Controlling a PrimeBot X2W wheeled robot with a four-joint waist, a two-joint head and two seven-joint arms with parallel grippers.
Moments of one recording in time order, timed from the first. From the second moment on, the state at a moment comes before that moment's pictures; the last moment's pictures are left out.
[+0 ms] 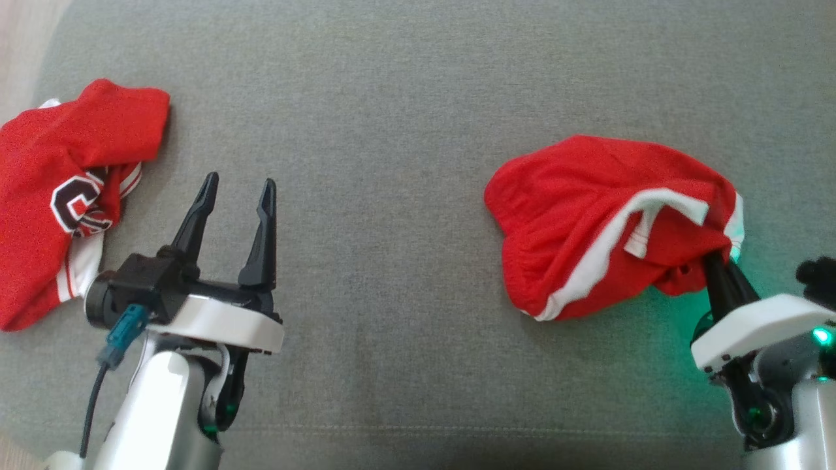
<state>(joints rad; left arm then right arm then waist) -0.21 0.16 -0.24 0.12 -0.24 0.00 -0.25 -0.09 -0.05 -0.15 0.10 0.37 0.13 0.31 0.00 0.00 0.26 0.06</state>
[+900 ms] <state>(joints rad) -0.10 0.15 -0.22 0.12 -0.23 0.01 -0.25 0.02 -0.05 0.02 -0.09 0.08 0.13 -0.01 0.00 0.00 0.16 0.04</state>
